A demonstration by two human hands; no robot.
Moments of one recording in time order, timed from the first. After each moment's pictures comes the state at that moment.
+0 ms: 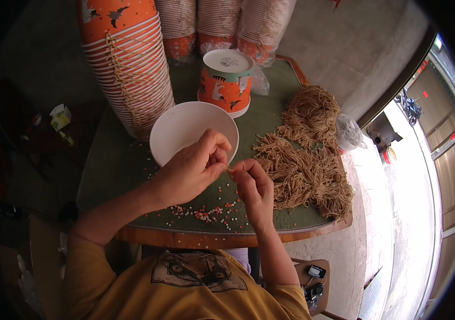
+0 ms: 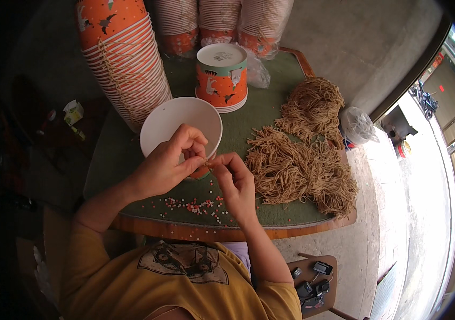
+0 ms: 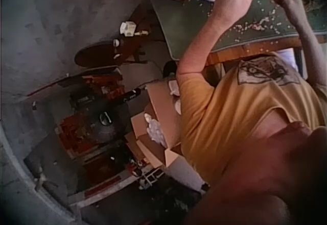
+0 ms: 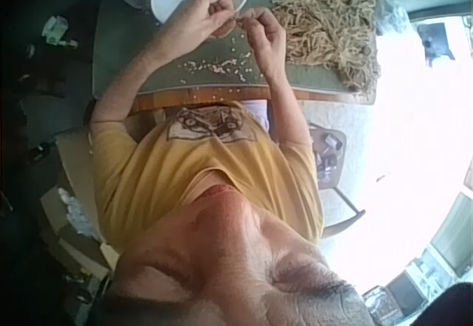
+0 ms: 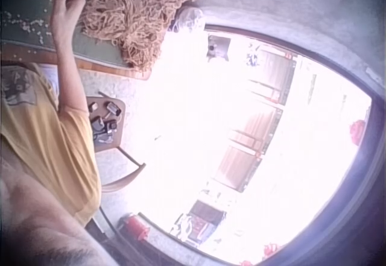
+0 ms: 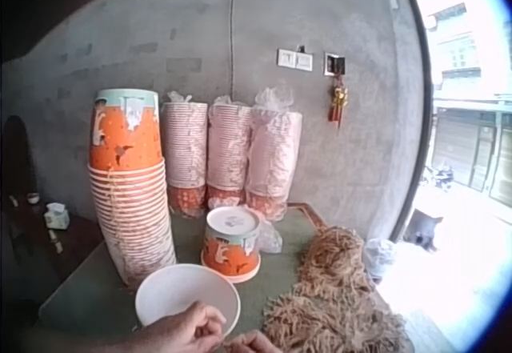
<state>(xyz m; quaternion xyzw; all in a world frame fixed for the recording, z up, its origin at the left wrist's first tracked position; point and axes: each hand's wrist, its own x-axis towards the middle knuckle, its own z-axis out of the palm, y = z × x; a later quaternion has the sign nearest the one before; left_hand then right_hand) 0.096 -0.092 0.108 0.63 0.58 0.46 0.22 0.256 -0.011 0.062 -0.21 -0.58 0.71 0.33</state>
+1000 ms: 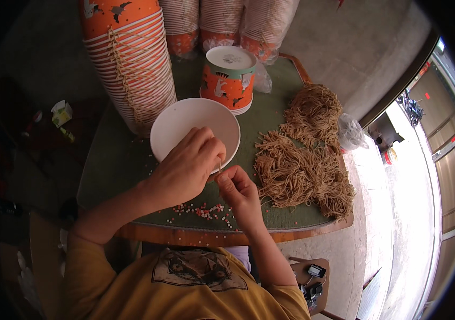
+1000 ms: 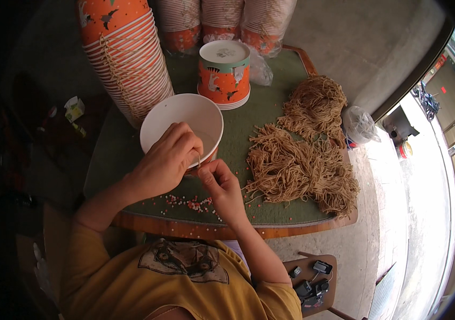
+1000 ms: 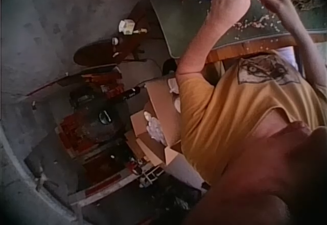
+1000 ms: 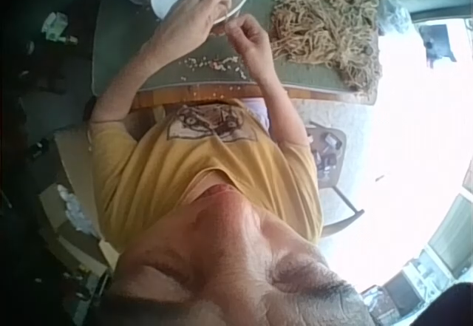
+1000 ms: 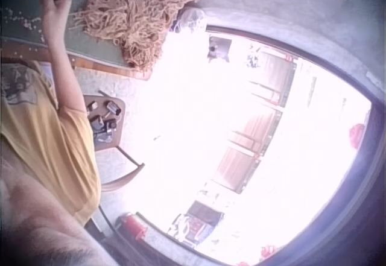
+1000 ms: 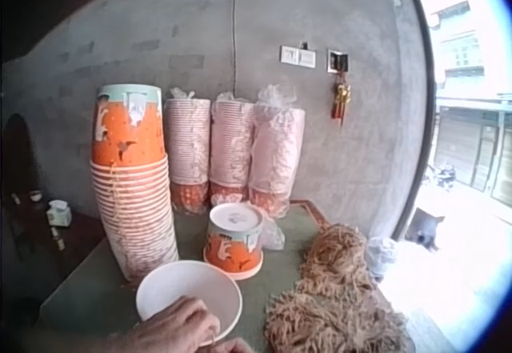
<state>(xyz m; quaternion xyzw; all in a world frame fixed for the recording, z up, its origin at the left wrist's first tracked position) 0.093 -0.098 0.107 0.71 0.61 0.35 -0.03 0.243 -0.026 0.035 -0.17 -0.57 0.76 0.28</state>
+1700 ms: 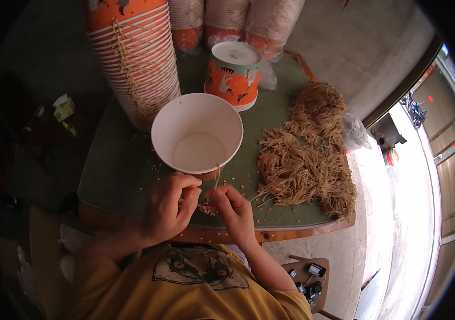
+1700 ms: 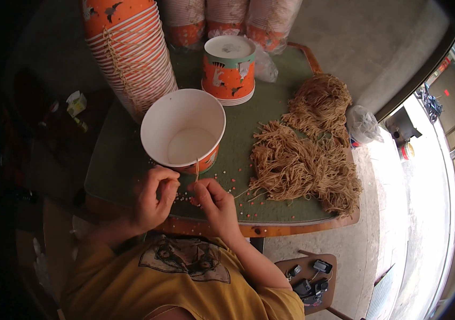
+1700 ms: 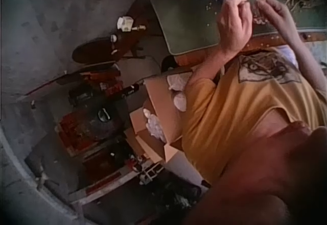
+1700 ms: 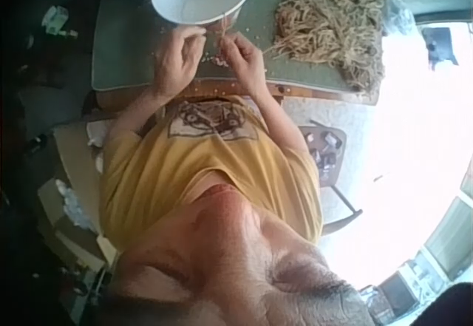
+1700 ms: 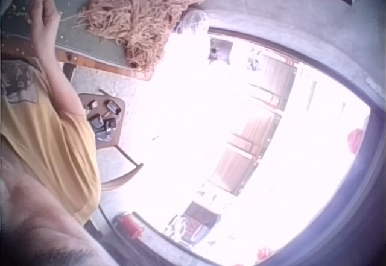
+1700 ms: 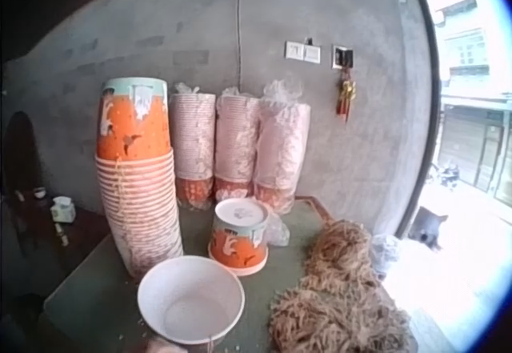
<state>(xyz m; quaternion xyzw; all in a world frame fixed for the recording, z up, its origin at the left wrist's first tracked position) 0.122 -0.166 0.062 0.60 0.62 0.50 -0.03 0.255 -0.064 0.026 -0.20 -0.59 0.73 0.27</state>
